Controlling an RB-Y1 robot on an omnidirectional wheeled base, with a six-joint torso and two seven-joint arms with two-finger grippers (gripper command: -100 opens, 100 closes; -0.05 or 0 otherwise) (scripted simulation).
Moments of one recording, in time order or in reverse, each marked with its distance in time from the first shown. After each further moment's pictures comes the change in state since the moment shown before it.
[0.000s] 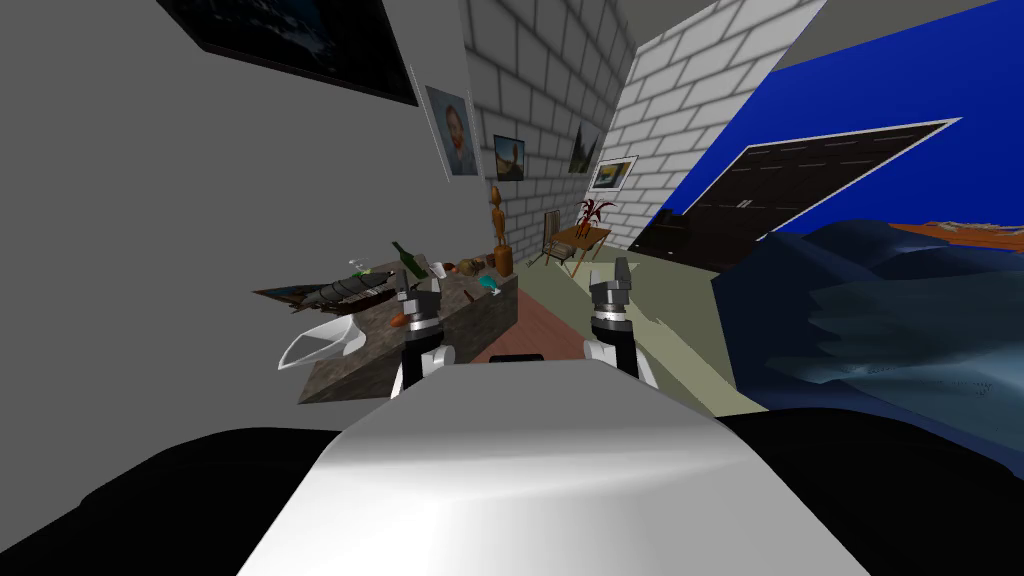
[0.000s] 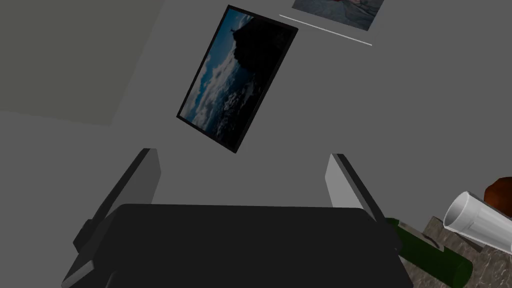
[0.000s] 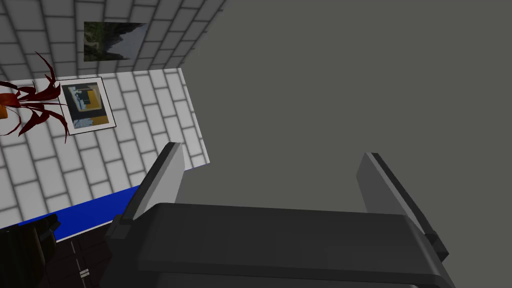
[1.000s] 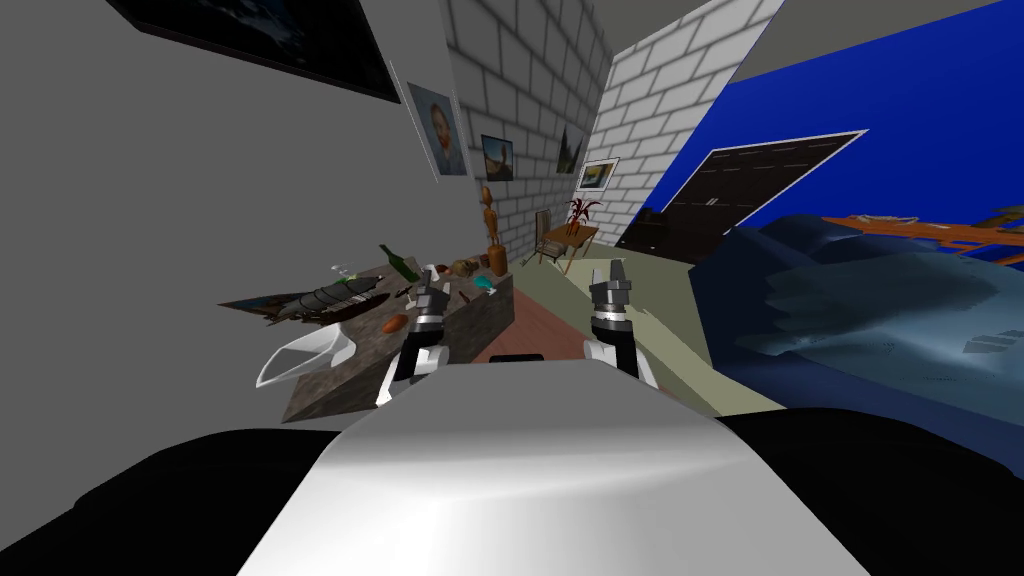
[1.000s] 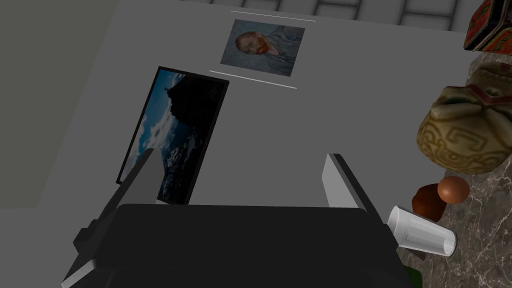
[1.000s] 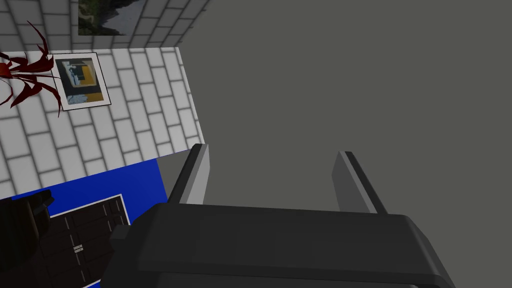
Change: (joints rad) left arm -0.028 0.180 -0.015 -0.004 0.028 0.232 -0.020; right arm 0.000 0.000 0.000 0.000 0.000 0.000 0.000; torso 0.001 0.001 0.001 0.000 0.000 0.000
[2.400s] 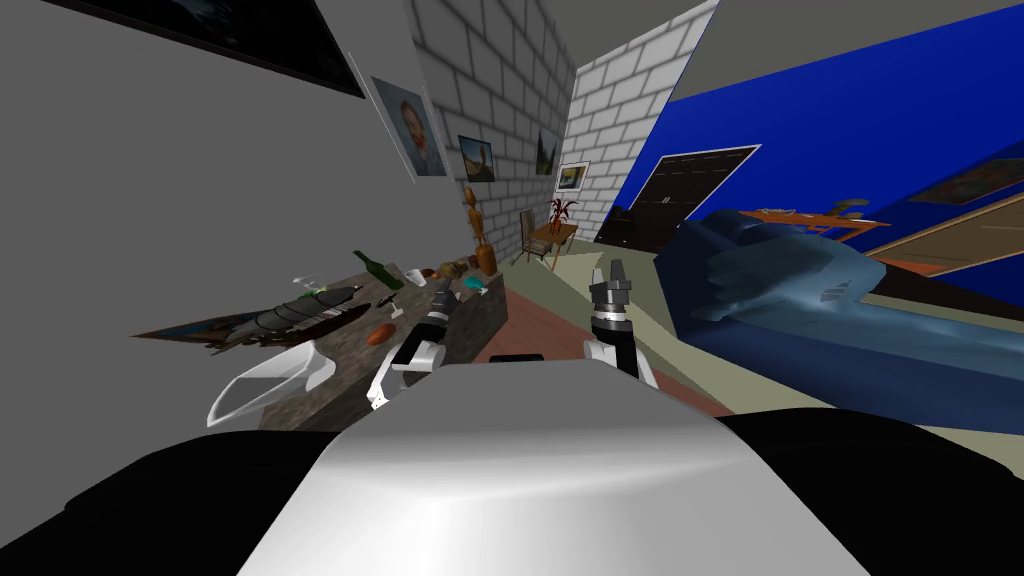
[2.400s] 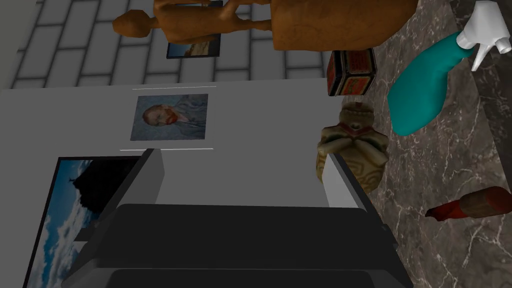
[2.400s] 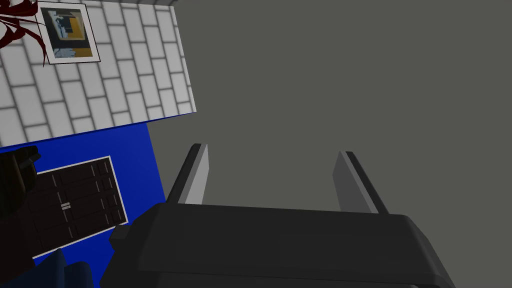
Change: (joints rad) left arm -0.040 0.162 -0.037 -0.023 0.043 0.381 -0.032; right arm 0.000 0.000 0.000 0.000 0.000 0.000 0.000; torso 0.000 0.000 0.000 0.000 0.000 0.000
